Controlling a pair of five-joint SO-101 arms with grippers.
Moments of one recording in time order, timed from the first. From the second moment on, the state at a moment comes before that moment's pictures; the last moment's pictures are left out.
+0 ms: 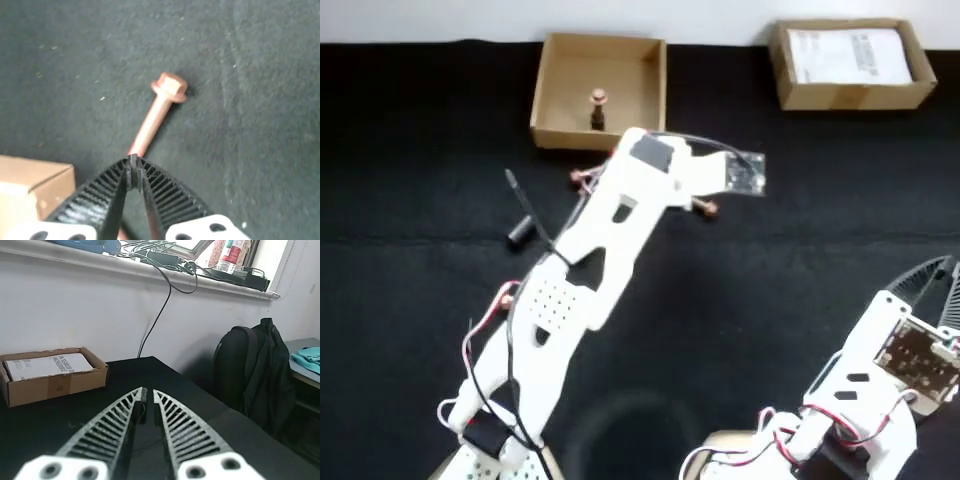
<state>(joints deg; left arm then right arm) 24.7 65.0 -70.5 81.4 -65.4 33.2 -104.7 69.9 38.0 11.6</state>
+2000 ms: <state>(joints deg) 27.4 79.3 -77.8 66.9 -71.6 43.2 -104.7 72.7 48.3 11.4</state>
